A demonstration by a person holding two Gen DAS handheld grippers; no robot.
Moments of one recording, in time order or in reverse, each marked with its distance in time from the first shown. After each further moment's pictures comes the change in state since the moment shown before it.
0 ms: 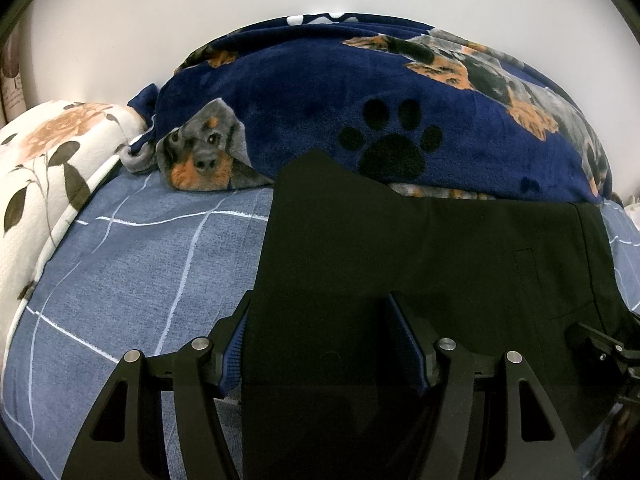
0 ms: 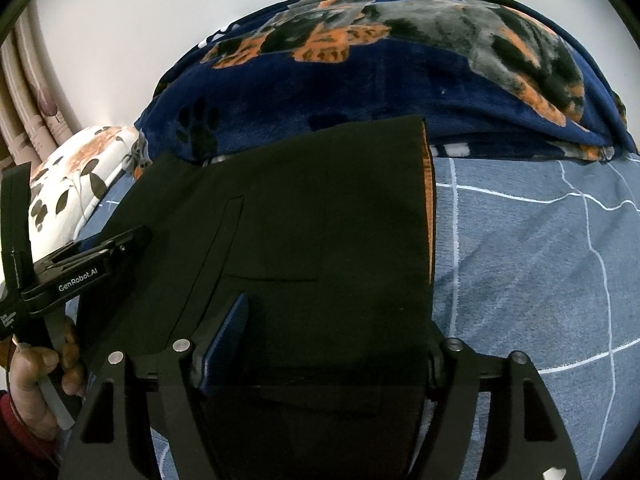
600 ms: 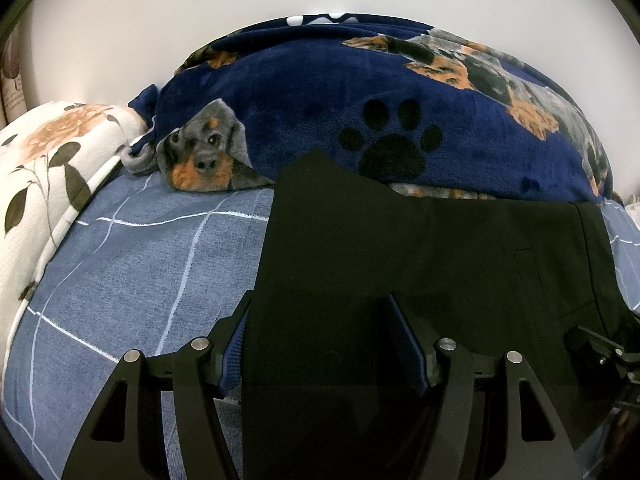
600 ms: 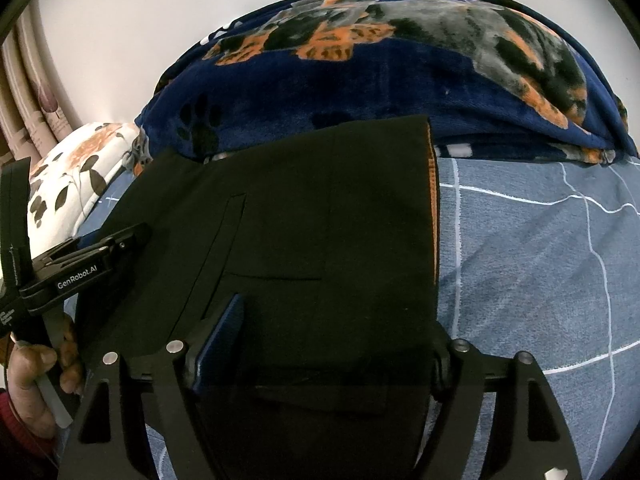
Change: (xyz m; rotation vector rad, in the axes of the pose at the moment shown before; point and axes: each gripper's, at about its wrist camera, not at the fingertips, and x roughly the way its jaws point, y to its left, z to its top) left arm -0.001 -0.001 0.001 -0.002 0.000 0.008; right arm 0.002 0.002 -0.002 -0.008 0.004 -0.003
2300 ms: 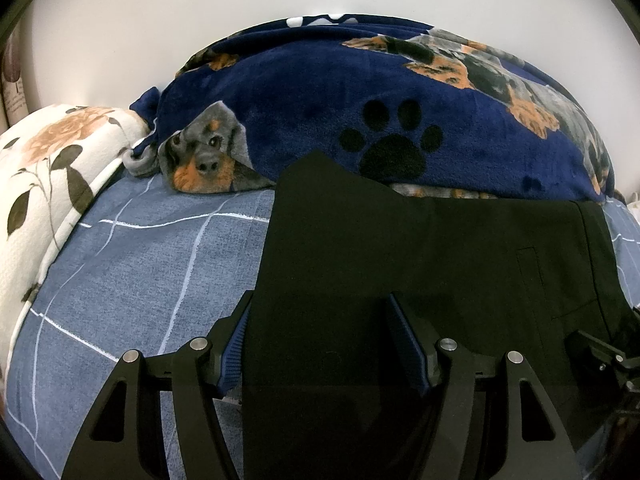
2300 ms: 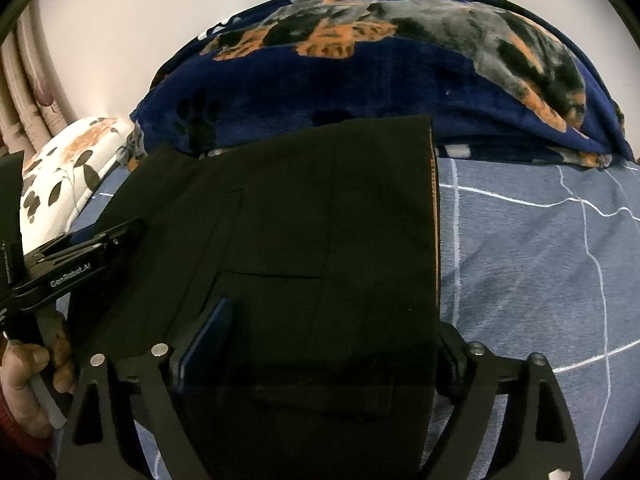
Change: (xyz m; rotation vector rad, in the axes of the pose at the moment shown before) left arm -0.001 -0.001 0.000 0.003 -0.002 0.011; right arm 0.006 -0.001 0.002 -0.016 0.010 -0.022
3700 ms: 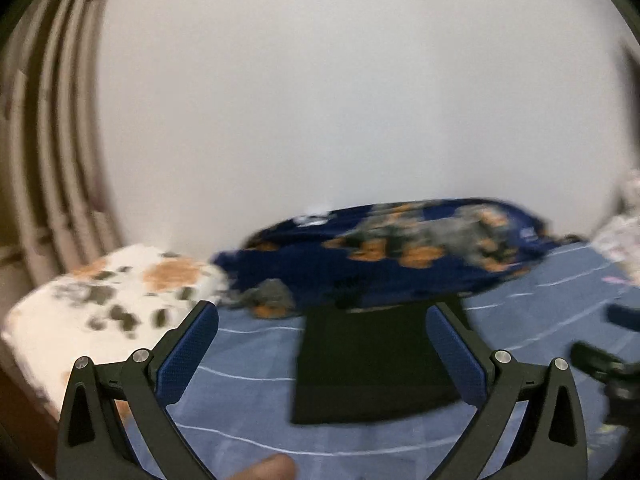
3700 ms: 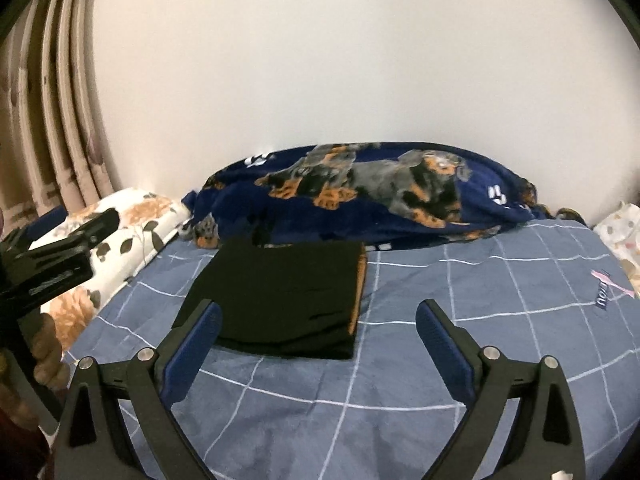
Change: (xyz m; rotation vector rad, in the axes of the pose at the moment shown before) left arm -0.301 -0.069 -0.019 0.119 -0.434 0.093; right arm -0.262 0.019 -0.053 -0.015 -0.345 -0.035
